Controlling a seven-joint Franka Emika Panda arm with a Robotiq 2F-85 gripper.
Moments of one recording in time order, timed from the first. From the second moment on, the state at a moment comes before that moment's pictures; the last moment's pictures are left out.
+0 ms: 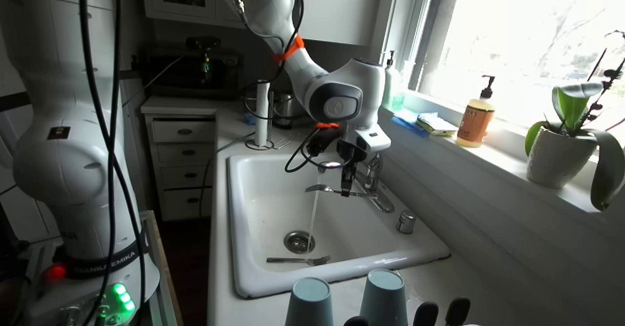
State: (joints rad) arm -0.06 0.08 -0.13 -2.33 0.11 2.52 0.59
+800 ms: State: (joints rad) arm -0.06 0.07 -0.13 -2.34 0.15 2.57 0.59
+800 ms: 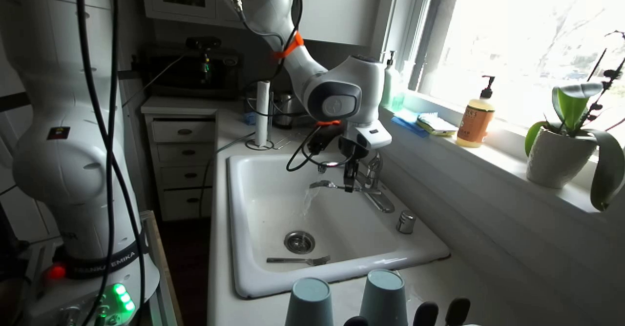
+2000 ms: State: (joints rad) arm -0.09 0.06 -0.15 -2.34 0.09 2.61 0.54
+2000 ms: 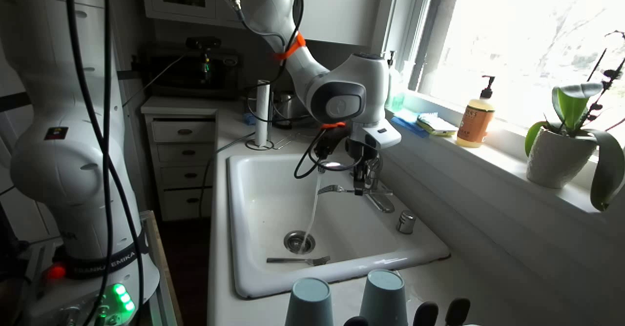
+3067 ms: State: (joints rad) arm -0.21 0.02 -0.22 -2.35 0.06 2.52 -0.02
